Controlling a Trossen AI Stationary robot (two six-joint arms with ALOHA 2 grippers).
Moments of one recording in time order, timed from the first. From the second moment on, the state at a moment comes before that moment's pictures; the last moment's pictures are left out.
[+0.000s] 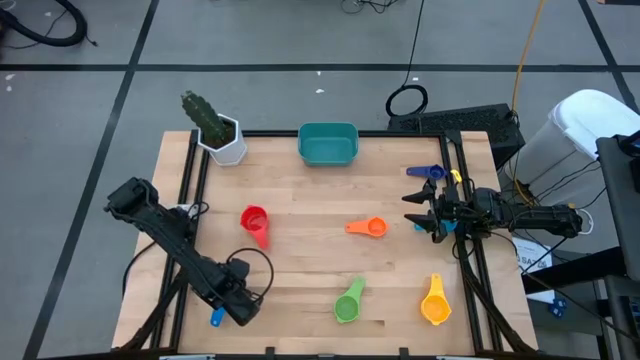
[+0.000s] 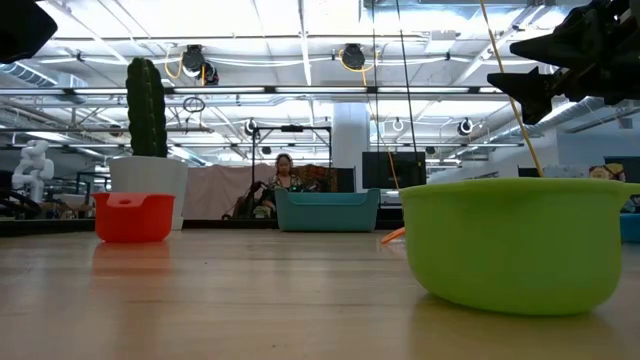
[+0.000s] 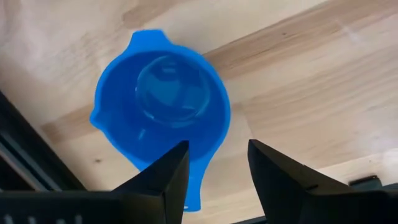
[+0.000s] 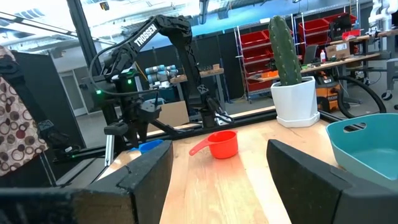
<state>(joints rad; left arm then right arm) -0.74 1.67 1.17 -1.03 0.13 -1.90 -0.02 0.01 0.01 0.13 0.00 0.22</state>
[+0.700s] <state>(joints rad) -0.74 1.77 1.17 -1.02 0.14 -1.73 -0.02 0.01 0.01 0.13 0.00 0.22</state>
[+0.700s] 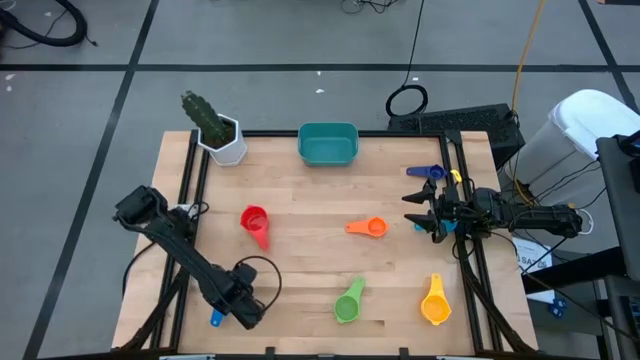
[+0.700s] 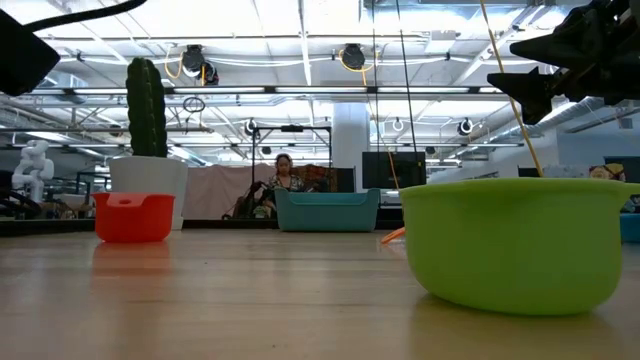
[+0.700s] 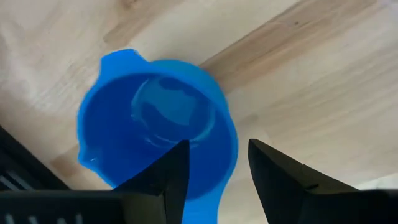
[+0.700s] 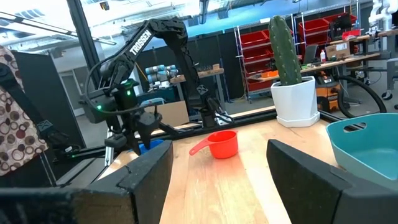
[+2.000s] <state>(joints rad) -0.67 1.78 1.17 -0.98 0.00 -1.57 -0.02 0.01 0.02 0.13 0.00 0.22</state>
